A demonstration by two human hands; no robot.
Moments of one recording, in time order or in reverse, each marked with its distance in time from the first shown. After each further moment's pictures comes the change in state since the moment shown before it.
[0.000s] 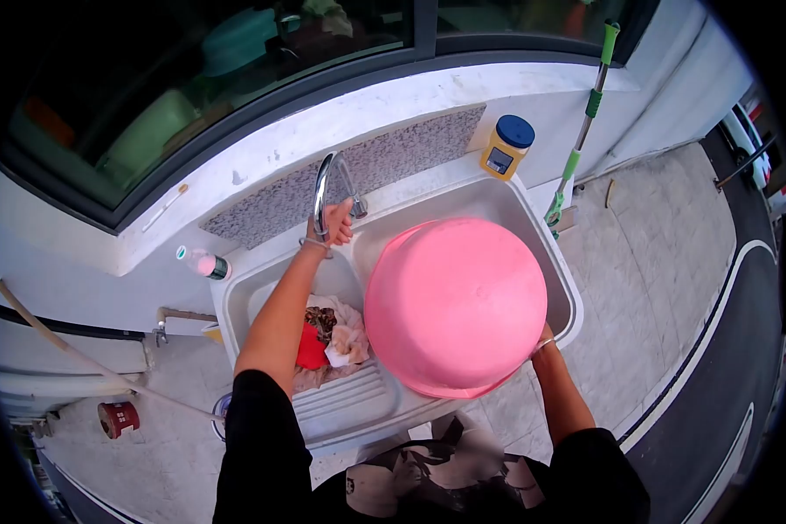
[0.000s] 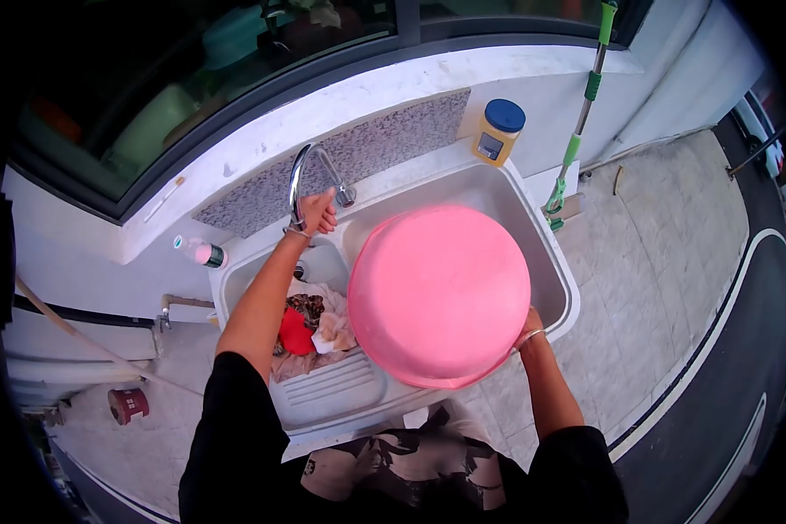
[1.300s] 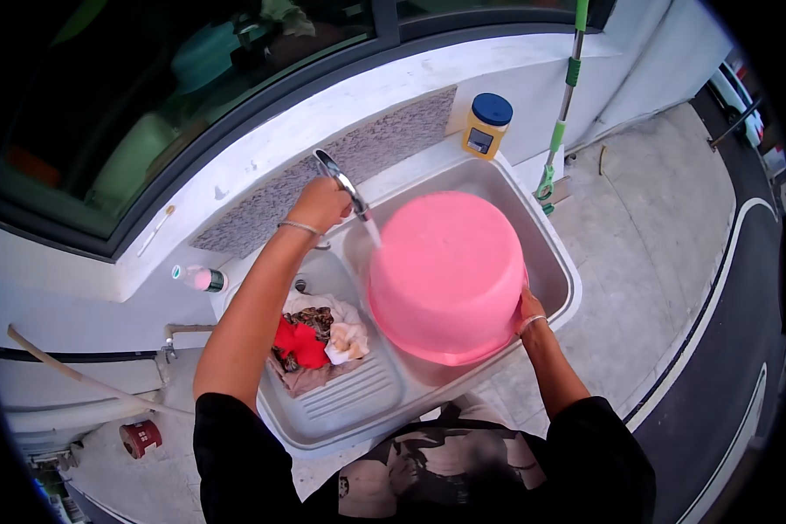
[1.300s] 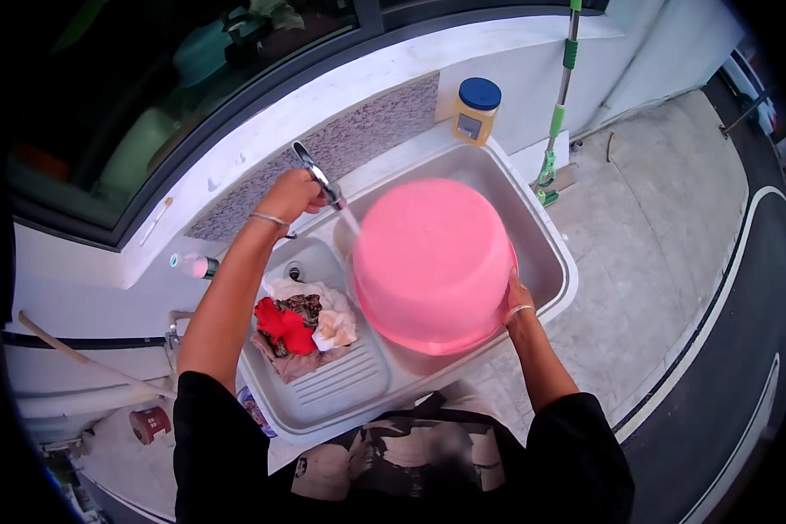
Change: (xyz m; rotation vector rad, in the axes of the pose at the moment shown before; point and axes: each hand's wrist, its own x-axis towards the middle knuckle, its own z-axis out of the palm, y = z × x) left_hand -0.066 0.130 0.021 0.432 -0.225 0.127; right_hand 0.015 0.015 -0.002 0.017 0.154 0.029
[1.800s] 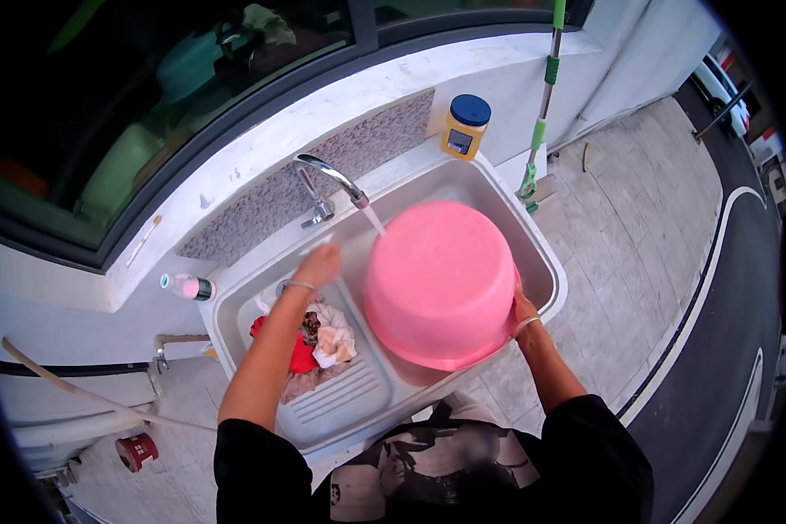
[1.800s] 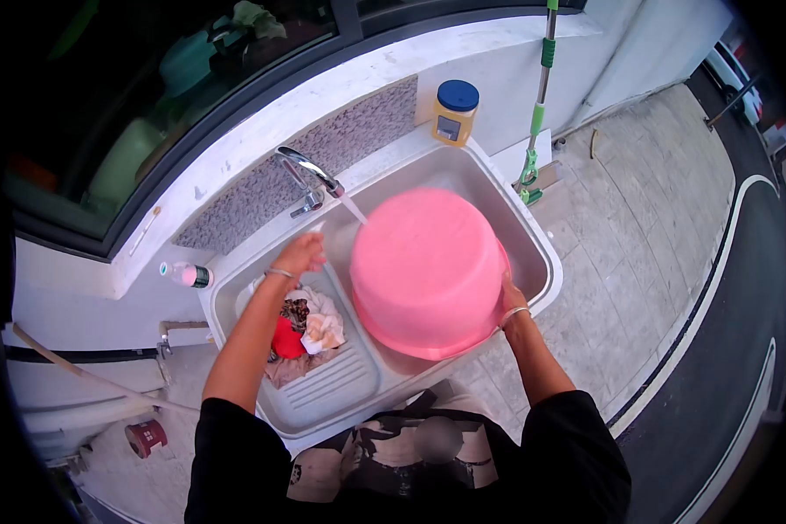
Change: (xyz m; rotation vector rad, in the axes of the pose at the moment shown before) left_hand -0.013 -0.122 0.066 -0.266 -0.096 -0.237; right_hand -0.023 -0.010 -0.006 0.061 0.004 -0.002
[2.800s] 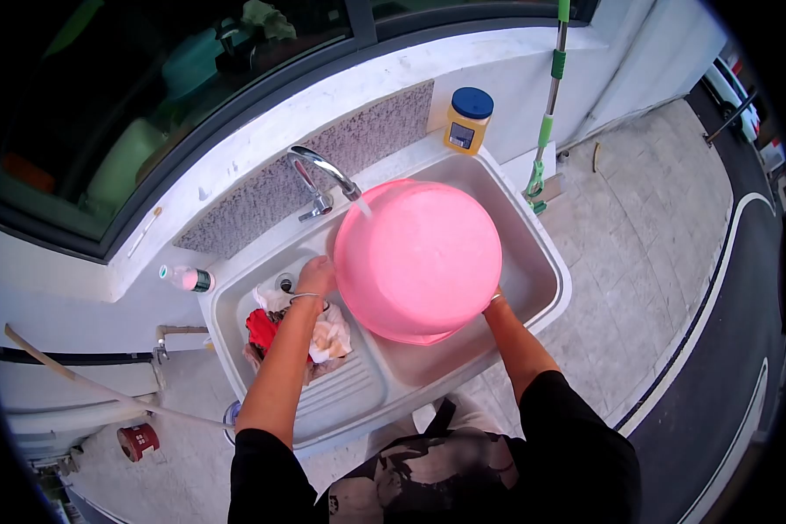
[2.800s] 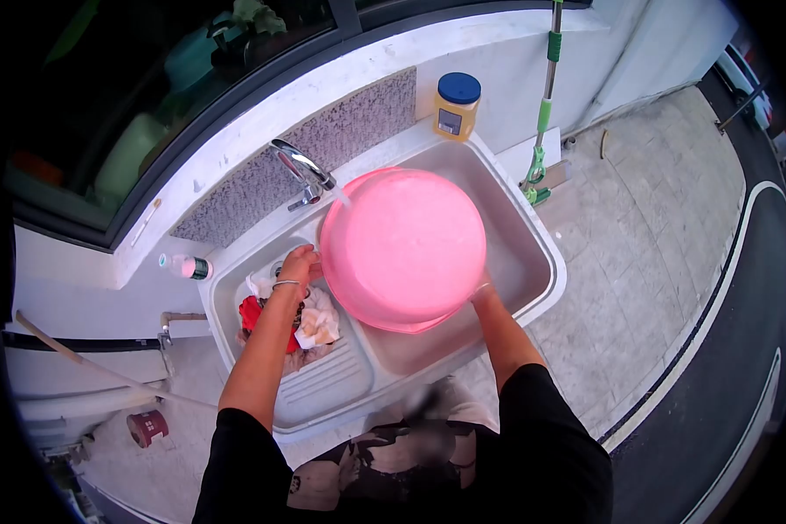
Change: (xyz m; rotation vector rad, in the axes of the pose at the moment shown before) left_hand 0.005 -0.054 0.028 -0.414 0.237 -0.039; right_hand 0.143 0.066 0.001 -0.242 -0.350 -0.131
